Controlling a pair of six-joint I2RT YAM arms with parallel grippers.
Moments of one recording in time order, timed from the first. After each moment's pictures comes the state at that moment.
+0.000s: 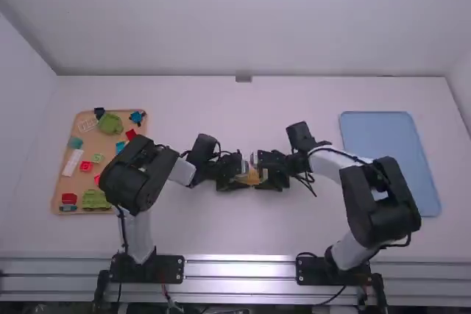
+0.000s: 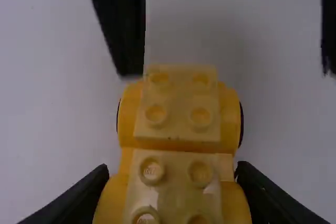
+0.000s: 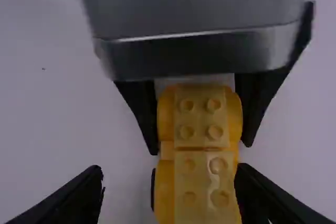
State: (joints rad) left arm -0.39 1.98 0.69 0.39 0.81 0.80; right arm 0.29 1.71 0.81 -0.41 -0.82 -1.20
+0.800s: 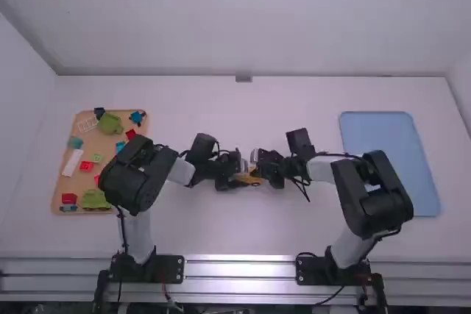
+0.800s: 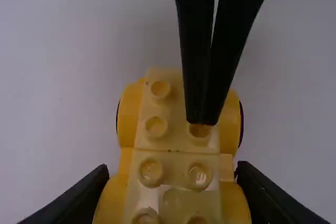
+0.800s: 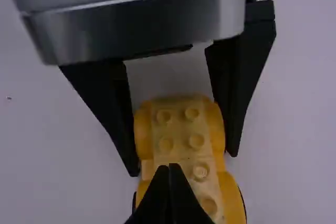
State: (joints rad) left arm -0.38 1.98 0.69 0.41 0.80 0.79; right arm 0.32 1.81 0.71 -0.03 -0.85 -0.98
